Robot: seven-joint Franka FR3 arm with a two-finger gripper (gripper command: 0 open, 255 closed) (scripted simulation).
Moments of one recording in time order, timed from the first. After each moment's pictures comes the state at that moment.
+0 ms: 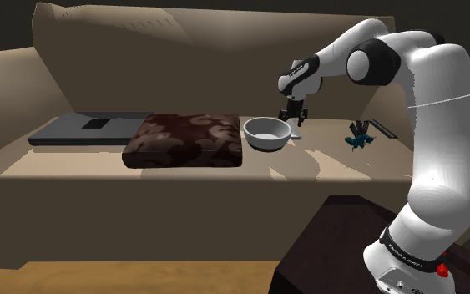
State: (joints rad) arm -0.30 0.60 -0.30 -1.64 0.17 2.21 -0.03
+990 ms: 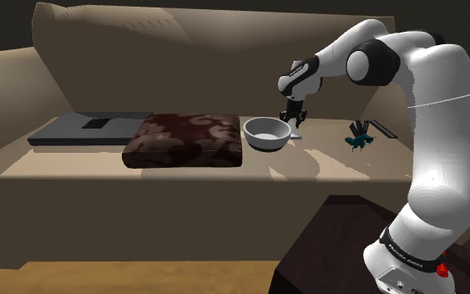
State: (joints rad) arm -0.30 0.60 -0.30 -1.64 0.17 2.21 -0.03
